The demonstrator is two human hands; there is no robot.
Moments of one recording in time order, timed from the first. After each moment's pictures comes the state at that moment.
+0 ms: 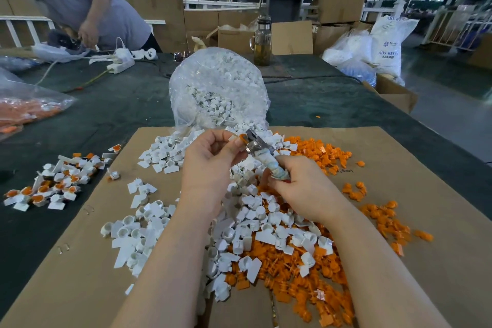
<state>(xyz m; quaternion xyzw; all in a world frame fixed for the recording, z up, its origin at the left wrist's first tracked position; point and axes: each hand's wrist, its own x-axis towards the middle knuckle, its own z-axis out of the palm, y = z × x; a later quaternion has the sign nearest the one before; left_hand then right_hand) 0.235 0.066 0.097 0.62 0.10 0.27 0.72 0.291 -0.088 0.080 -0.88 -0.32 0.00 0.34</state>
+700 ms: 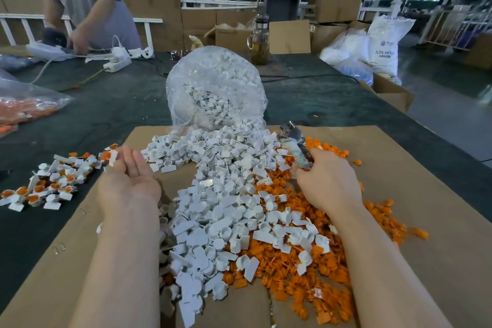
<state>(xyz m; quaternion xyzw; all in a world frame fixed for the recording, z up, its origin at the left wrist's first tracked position) 0.209 0.145 0.093 -0.01 0.27 0.42 0.87 0.307 -0.106 0.073 -0.96 -0.10 -0.12 0.22</state>
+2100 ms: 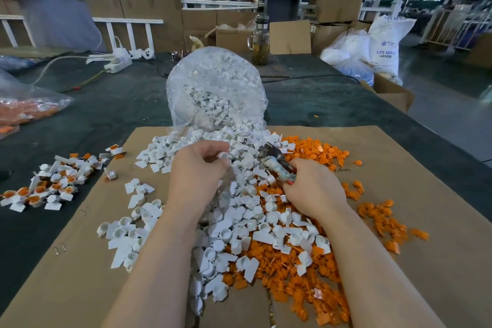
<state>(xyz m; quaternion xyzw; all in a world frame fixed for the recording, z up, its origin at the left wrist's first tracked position) 0.232 0.088 0.084 0.79 0.19 0.23 0.54 0.308 -0.093 0.060 -0.97 -0.16 -0.05 0.18</state>
